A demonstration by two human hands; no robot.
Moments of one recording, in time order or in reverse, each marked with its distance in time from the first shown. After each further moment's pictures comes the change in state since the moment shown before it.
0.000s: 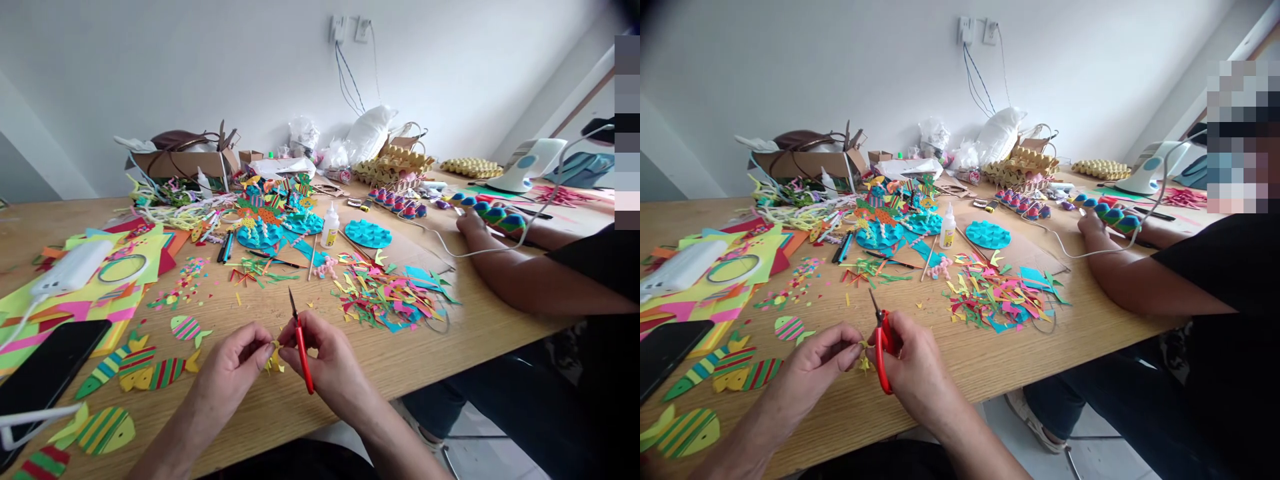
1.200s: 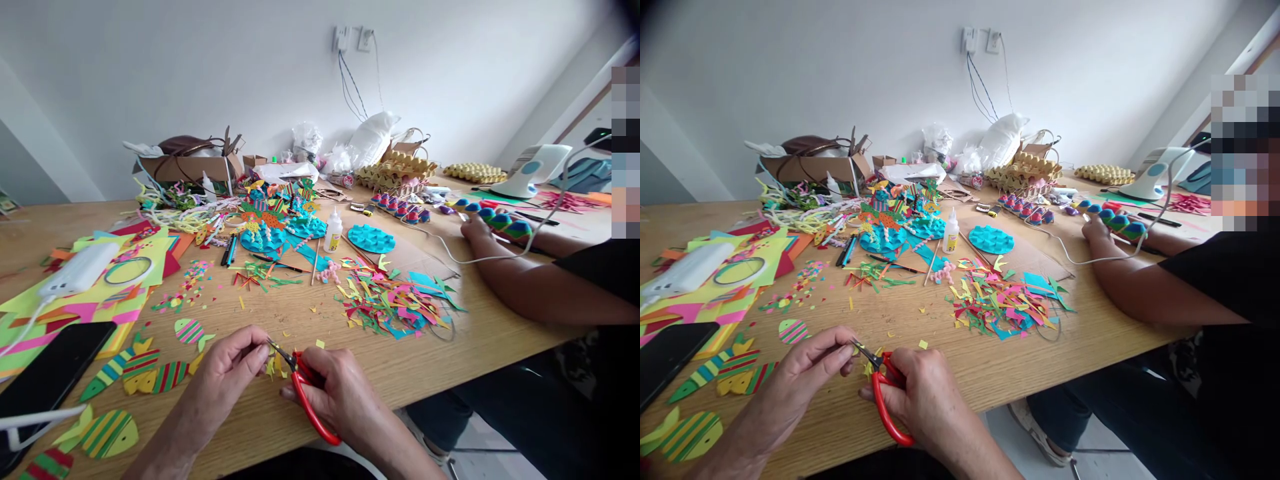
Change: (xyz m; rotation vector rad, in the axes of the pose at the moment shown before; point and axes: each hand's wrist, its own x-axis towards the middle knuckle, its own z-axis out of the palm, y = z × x) left_hand -0.006 -0.005 -0.011 -0.061 -0.057 0.009; right_hand -0.017 0.011 -0.008 -0.460 -0.141 -0.102
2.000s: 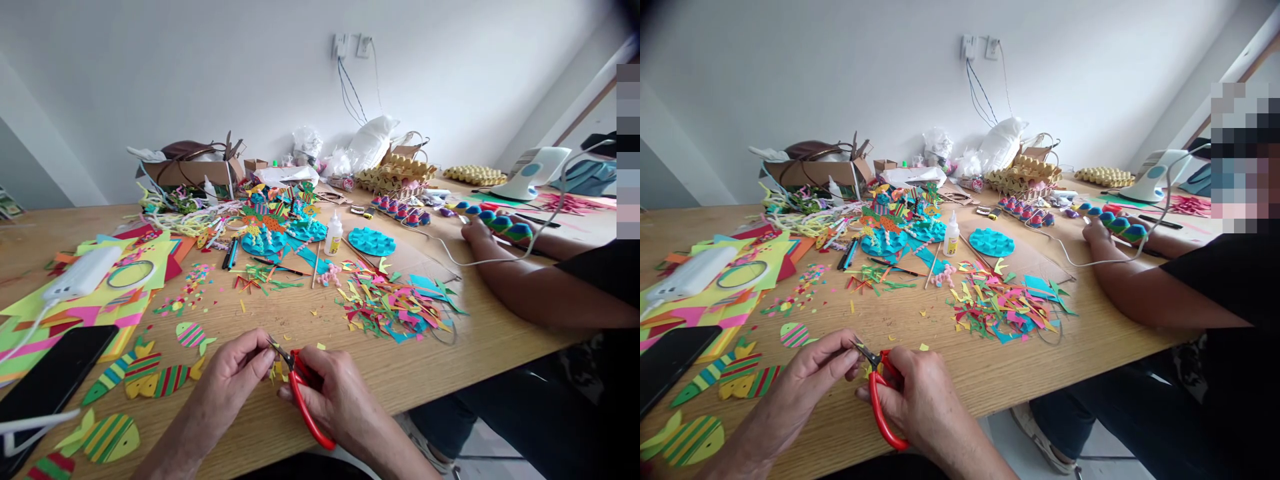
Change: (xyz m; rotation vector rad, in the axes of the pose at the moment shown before) left_hand 0.002 0.005 0.005 -0.035 -0.030 -0.023; right_hand 0.003 -0.006 0.001 0.026 0.029 0.014
